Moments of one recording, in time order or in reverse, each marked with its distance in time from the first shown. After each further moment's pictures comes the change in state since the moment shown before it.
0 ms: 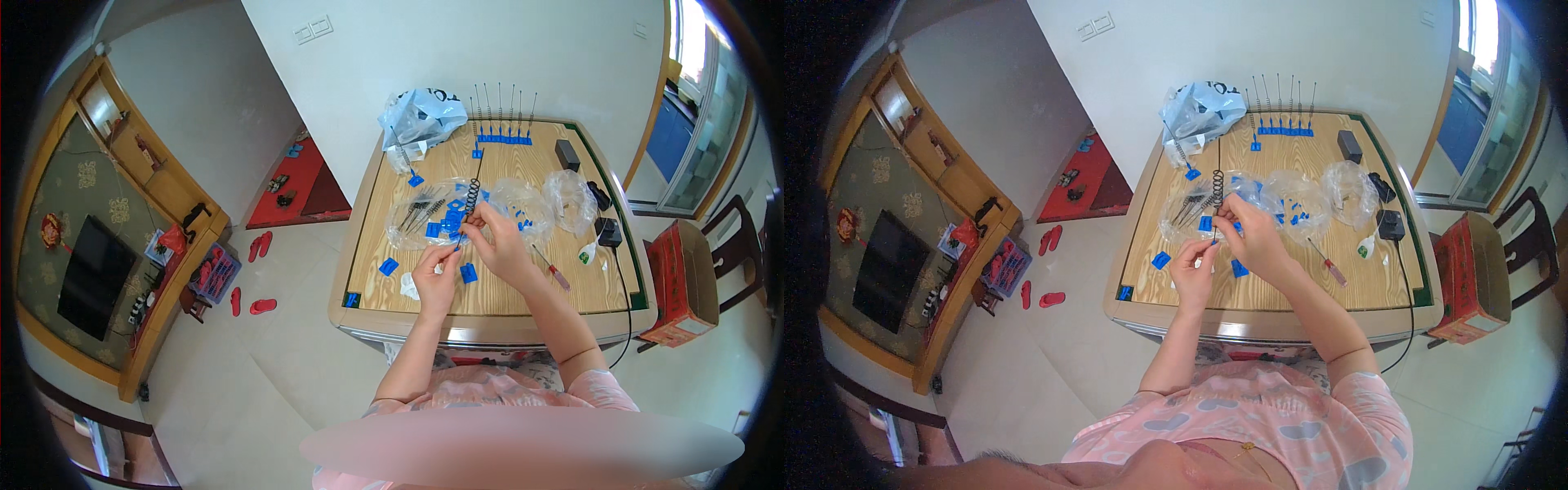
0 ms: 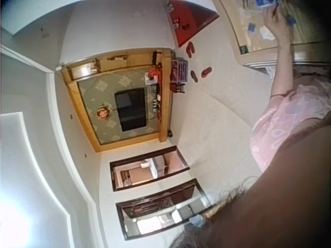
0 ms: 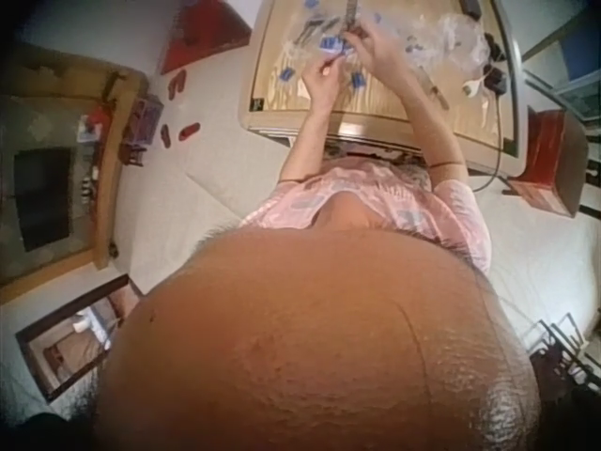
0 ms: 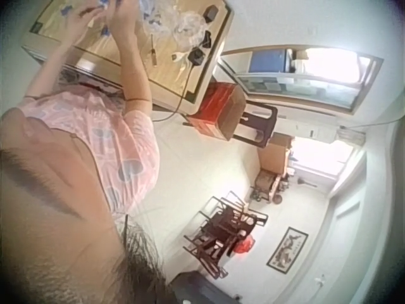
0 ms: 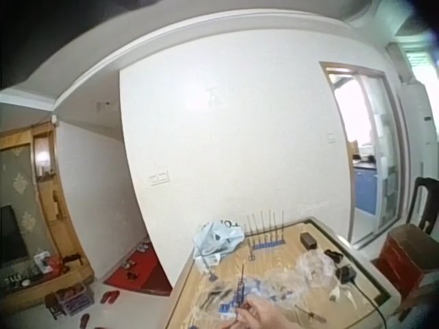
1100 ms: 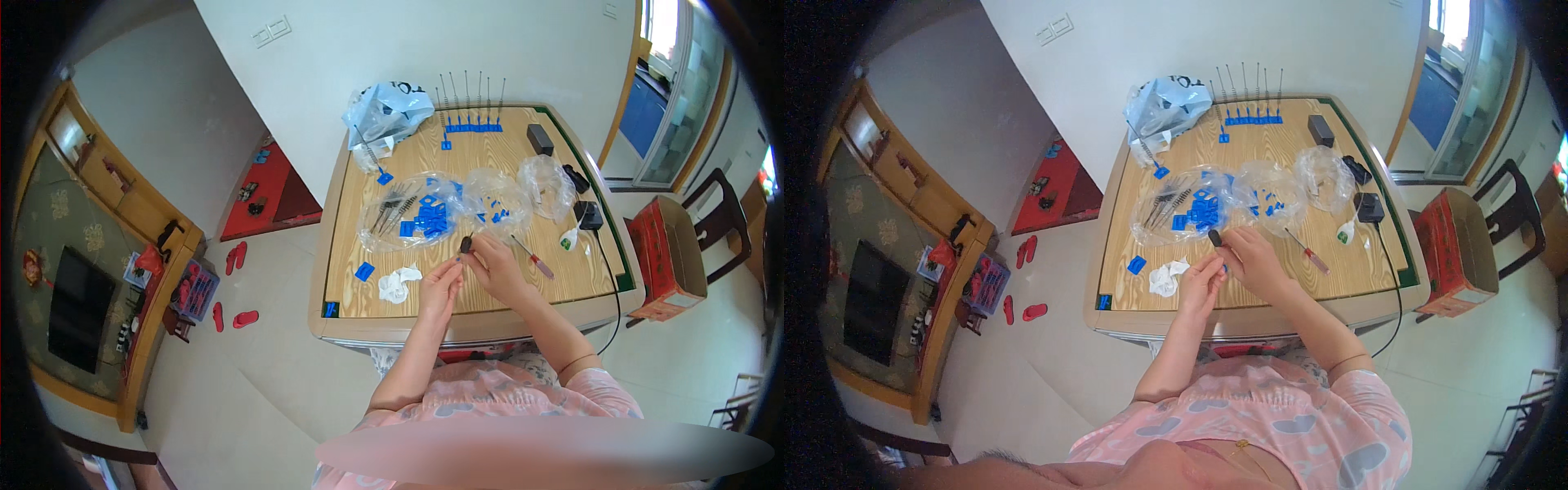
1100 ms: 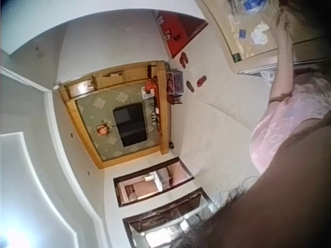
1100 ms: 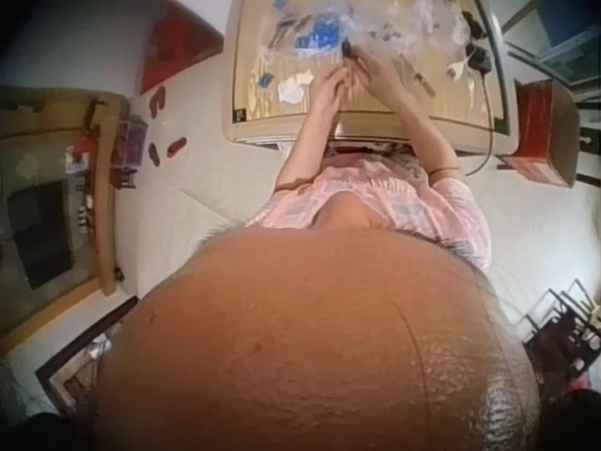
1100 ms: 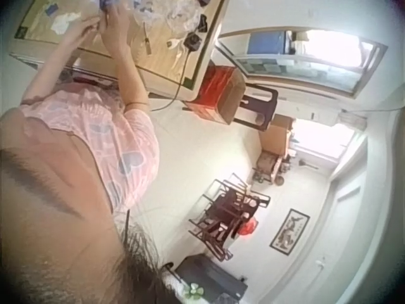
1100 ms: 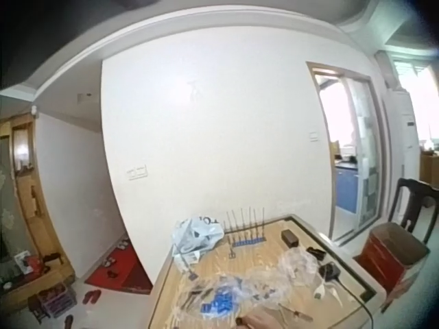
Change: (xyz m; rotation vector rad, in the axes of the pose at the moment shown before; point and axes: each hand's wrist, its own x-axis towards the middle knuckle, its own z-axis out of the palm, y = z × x) left_hand -0.031 -0.058 0.016 -0.586 -0.112 -0.756; right_hand -0.053 0.038 -0.011 -0.264 -0.032 -0.021
